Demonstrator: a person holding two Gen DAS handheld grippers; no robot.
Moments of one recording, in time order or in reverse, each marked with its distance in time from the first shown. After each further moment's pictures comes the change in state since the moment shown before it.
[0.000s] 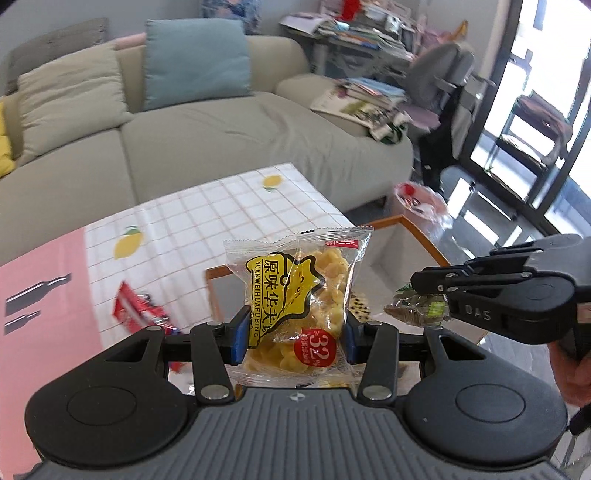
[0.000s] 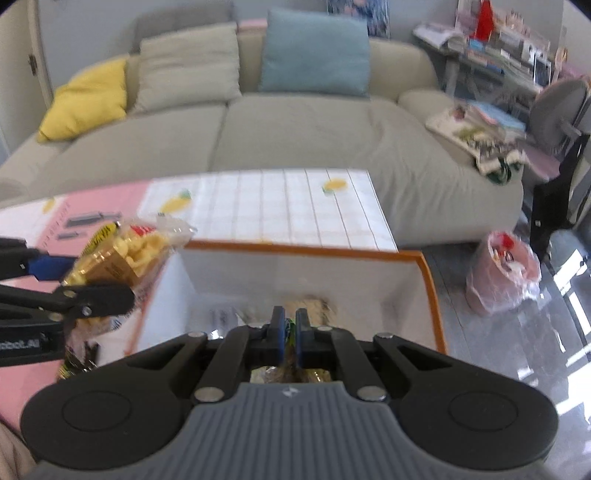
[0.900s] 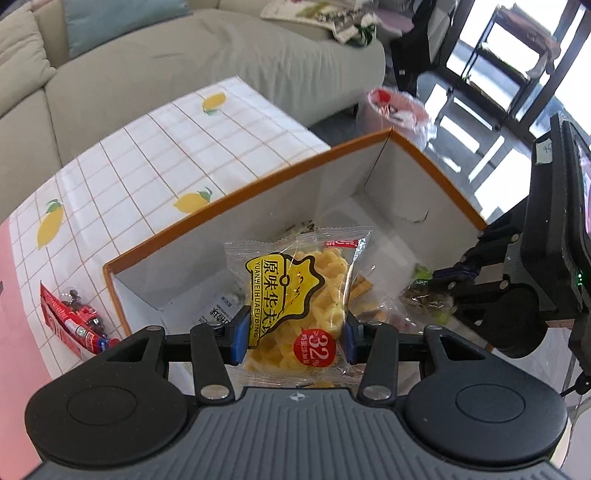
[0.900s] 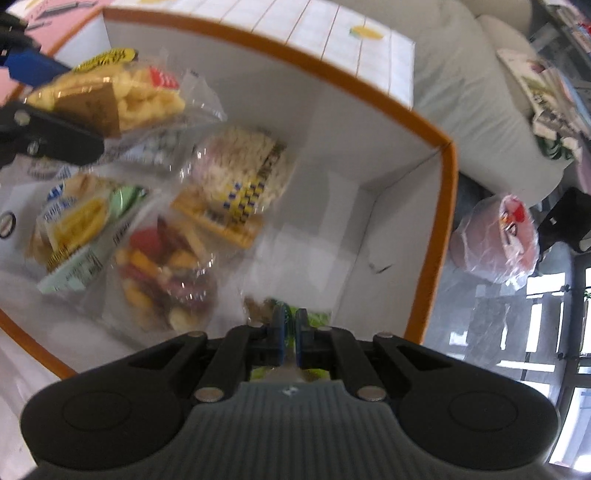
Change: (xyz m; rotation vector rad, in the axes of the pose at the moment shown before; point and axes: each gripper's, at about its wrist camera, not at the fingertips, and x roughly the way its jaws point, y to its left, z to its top) left arm 0.113 -0.024 0.017 0.130 0.307 -0.071; right arm 0.119 -0.046 -0.034 -0.384 0.489 -0.060
